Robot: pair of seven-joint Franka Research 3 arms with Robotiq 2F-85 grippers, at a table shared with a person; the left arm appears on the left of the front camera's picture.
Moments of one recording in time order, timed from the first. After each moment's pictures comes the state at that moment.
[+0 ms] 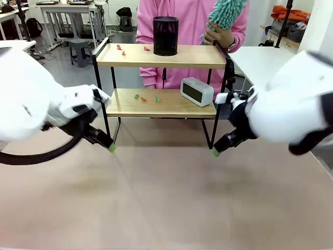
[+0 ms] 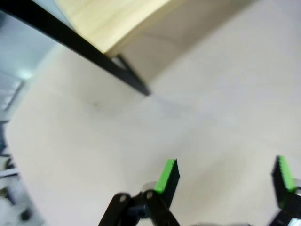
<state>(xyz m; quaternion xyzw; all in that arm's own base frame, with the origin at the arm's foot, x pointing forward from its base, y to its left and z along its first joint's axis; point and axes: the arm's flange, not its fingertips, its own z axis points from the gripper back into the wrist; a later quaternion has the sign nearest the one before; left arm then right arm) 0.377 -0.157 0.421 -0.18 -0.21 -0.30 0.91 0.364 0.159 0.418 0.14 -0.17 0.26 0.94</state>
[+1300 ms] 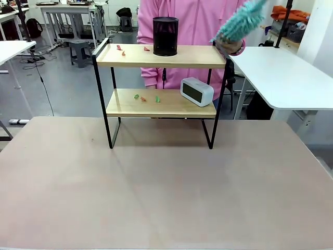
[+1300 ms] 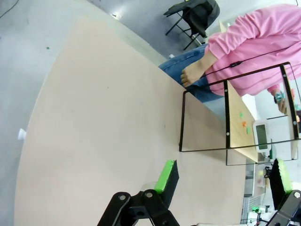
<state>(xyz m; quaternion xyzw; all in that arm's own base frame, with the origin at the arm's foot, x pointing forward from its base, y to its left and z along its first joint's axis) 0.352 0.174 0.434 -0.50 -0.35 0.20 0.77 0.242 -0.207 0.523 0.44 -0.32 -0.20 0.81</state>
